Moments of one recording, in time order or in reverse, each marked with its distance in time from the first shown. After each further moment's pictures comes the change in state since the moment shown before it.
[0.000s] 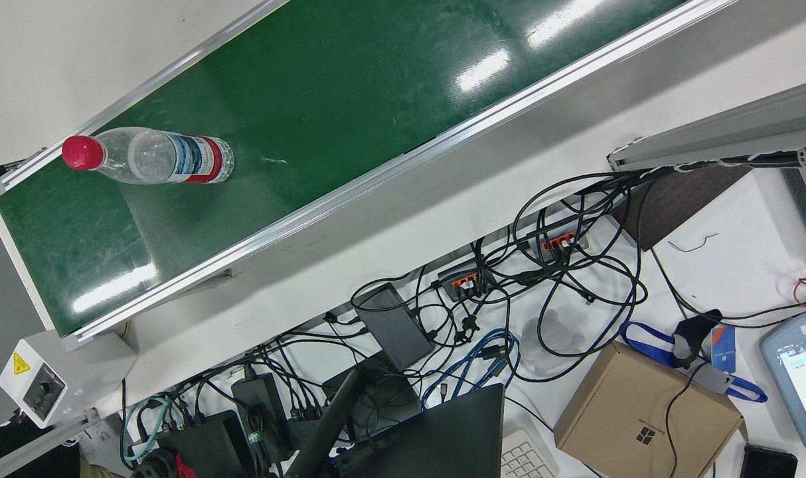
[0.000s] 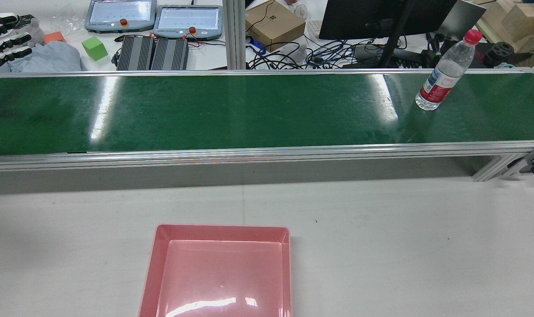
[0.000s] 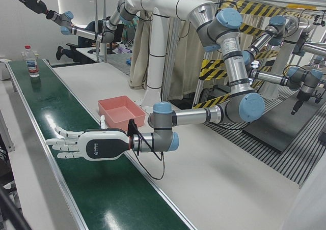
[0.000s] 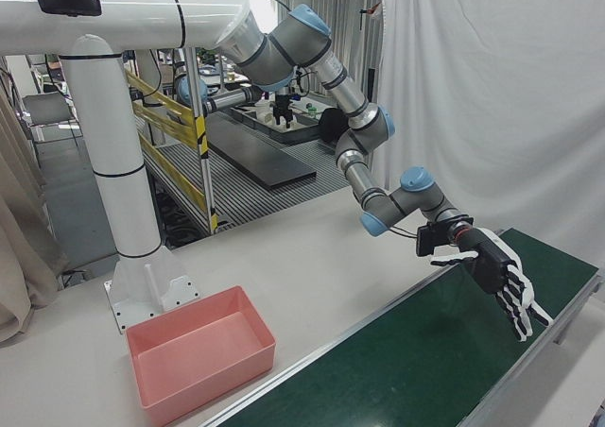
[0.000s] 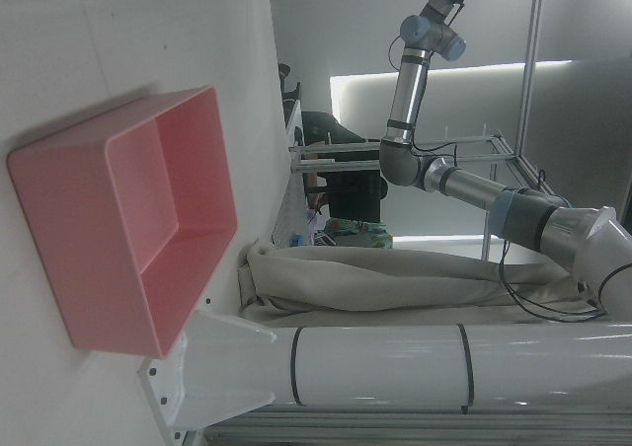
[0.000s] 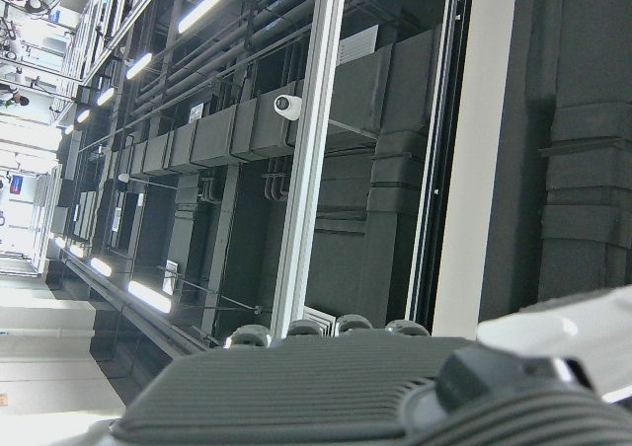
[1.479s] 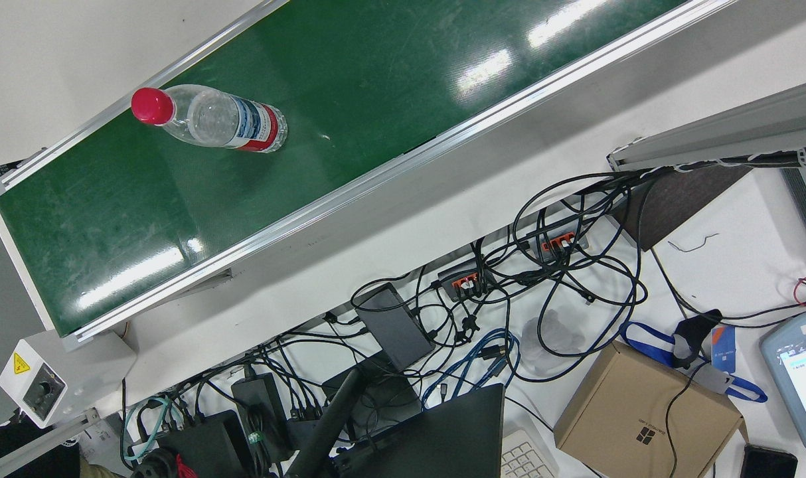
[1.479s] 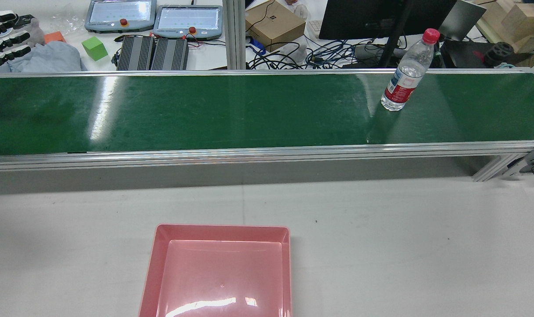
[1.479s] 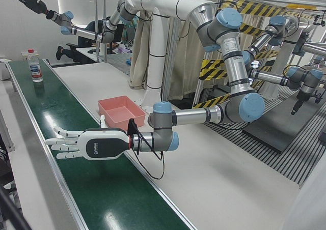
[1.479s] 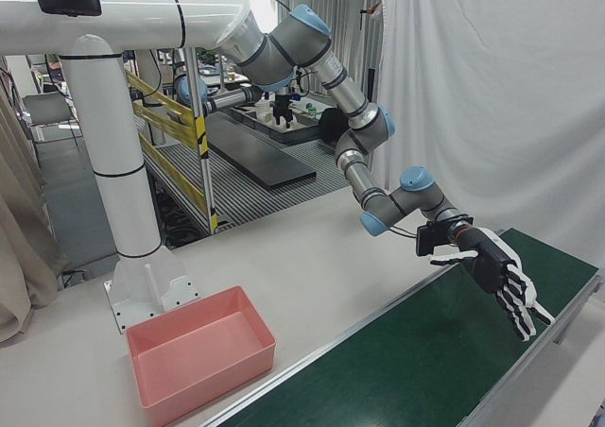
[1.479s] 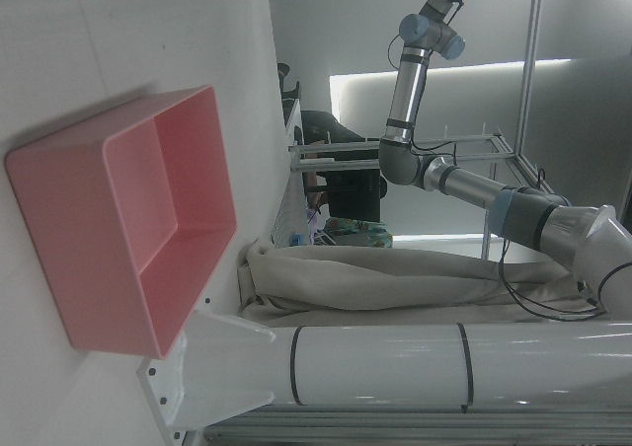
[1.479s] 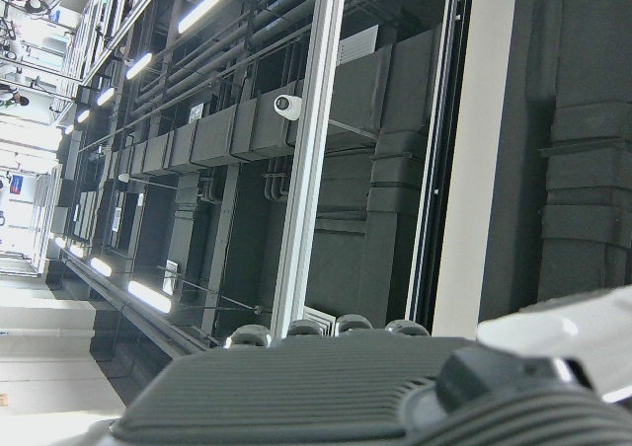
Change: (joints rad) left arm 0.000 0.000 -0.003 0.000 0.000 0.000; right arm 0.000 0.000 0.000 0.000 0.000 0.000
